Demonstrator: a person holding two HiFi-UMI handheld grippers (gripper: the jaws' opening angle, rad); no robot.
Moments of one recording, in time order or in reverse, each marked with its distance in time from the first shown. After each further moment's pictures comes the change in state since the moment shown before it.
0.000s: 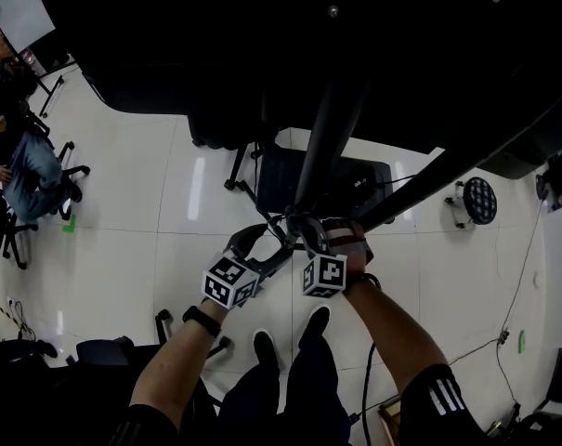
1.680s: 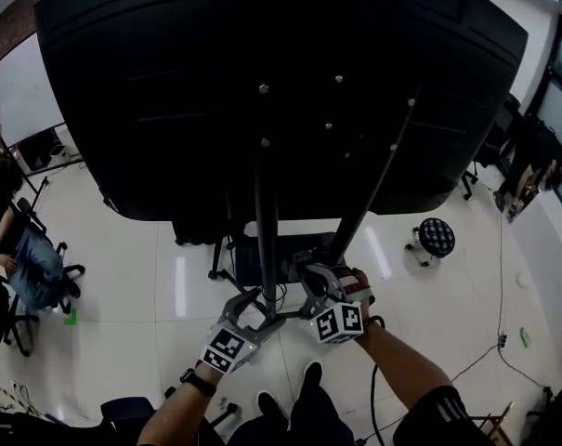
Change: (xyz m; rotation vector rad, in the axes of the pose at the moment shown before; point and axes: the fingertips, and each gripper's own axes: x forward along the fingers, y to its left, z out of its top) left arm -0.081 -0.148 0.141 0.354 -0.055 -0.095; right arm -0.230 -0.150 0.039 0.214 -0.169 -0.276
